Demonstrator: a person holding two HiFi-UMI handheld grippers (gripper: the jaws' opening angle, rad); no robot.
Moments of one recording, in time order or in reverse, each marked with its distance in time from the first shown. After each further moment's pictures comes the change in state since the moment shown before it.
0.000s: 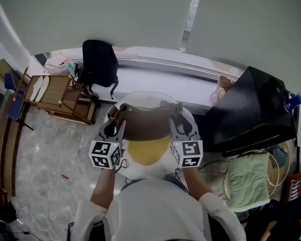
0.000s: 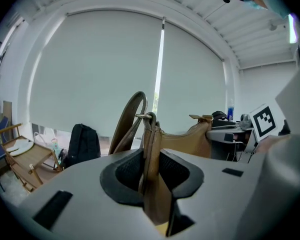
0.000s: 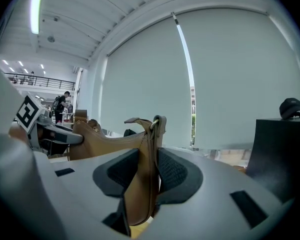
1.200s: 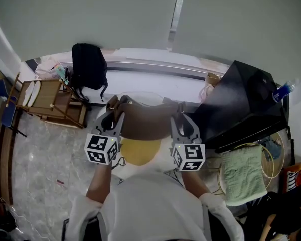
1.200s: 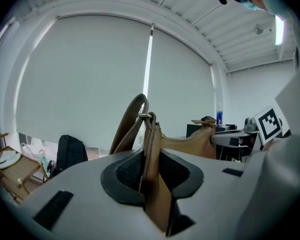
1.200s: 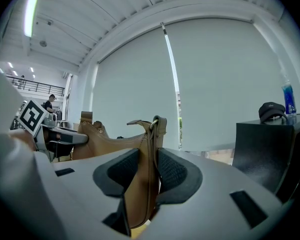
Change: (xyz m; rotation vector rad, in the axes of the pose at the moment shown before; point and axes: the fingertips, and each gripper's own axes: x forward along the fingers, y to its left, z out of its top) left arm 0.008 -0.047 0.043 0.068 -0.062 -0.102; right arm -0.059 -0.028 0.019 0.065 -0.058 -0.111
